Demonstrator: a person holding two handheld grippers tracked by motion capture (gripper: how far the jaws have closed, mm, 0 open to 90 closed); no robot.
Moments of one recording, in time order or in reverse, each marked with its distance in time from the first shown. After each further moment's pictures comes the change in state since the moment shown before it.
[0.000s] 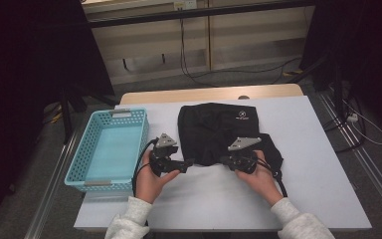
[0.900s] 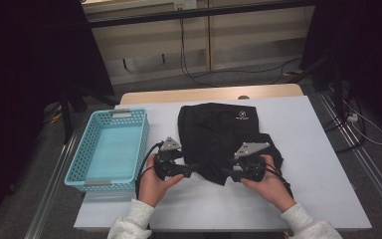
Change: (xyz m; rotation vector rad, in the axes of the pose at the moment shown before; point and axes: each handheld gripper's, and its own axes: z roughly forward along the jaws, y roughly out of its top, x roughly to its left) left arm -0.013 -0.005 0.006 0.023 -0.055 -0.013; right arm 0.010 -0.010 -0.025 0.031 0.032 -0.022
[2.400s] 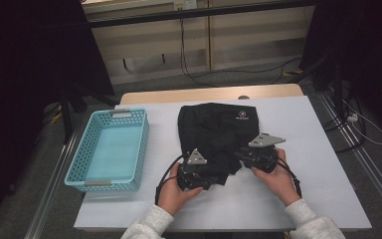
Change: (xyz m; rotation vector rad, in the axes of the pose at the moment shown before) left arm -0.050 -0.009 0.047 0.088 -0.111 0.110; right arm -0.035 -0.005 -0.017 -0.123 -0.185 0.057
